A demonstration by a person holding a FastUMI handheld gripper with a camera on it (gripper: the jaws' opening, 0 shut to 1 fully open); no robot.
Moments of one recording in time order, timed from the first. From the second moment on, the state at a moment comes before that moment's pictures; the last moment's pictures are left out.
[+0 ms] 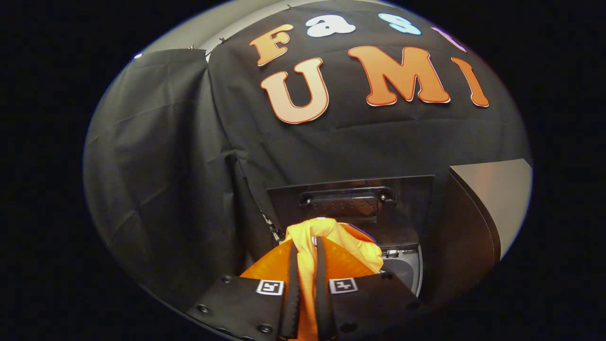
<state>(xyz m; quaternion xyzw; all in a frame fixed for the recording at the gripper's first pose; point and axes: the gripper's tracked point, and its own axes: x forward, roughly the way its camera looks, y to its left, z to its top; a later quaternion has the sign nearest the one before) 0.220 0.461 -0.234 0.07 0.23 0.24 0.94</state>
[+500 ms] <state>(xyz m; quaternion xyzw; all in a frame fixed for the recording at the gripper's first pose) 0.217 0.451 -0.241 0.07 0.25 0.22 0.94</state>
